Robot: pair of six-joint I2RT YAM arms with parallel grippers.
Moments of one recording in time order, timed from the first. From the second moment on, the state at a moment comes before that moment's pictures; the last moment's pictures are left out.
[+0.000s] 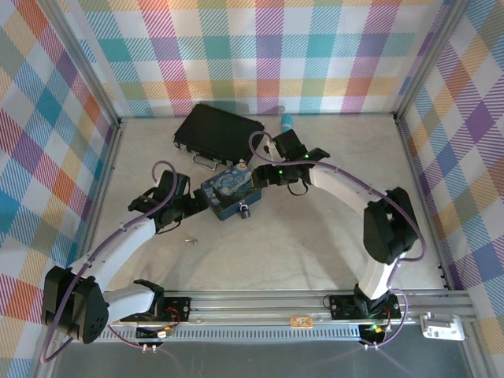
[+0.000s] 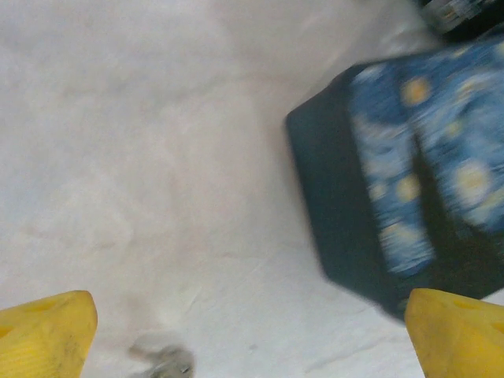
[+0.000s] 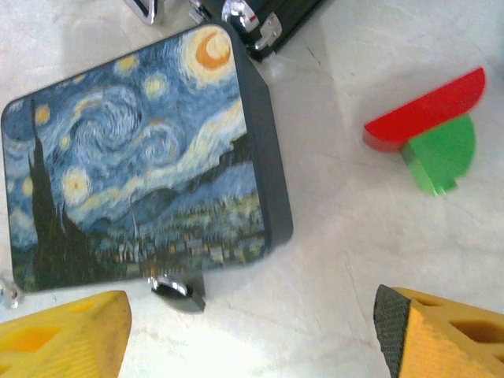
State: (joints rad) left arm -0.35 1.16 0.79 -0.66 -0.11 -0.71; right arm 0.60 1.74 1.39 -0.61 -0.17 0.29
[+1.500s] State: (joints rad) left arm -0.86 1.63 0.91 -0.47 0.01 -0.94; right arm 0.53 1.35 0.89 -0.63 -0.07 0.30
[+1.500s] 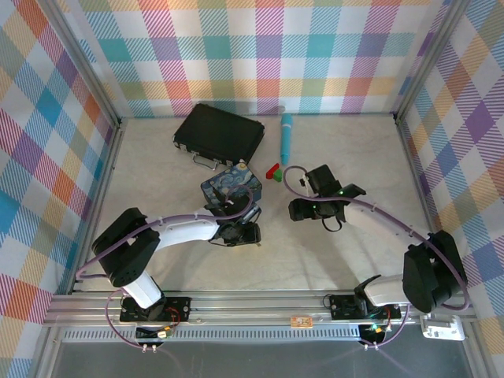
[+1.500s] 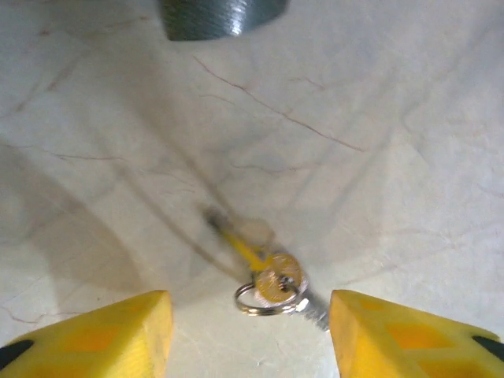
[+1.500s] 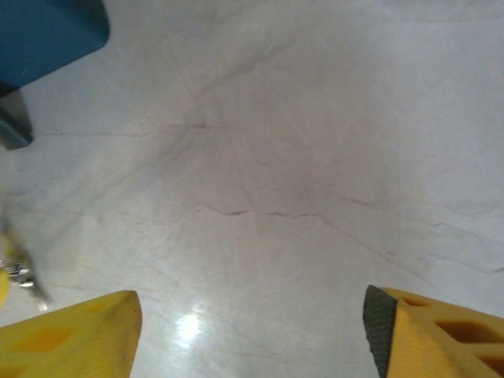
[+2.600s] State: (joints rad) left arm -0.30 1.22 0.75 -0.42 0.05 -0.91; right arm 0.97 1.85 1.13 -0.53 0.02 0.37
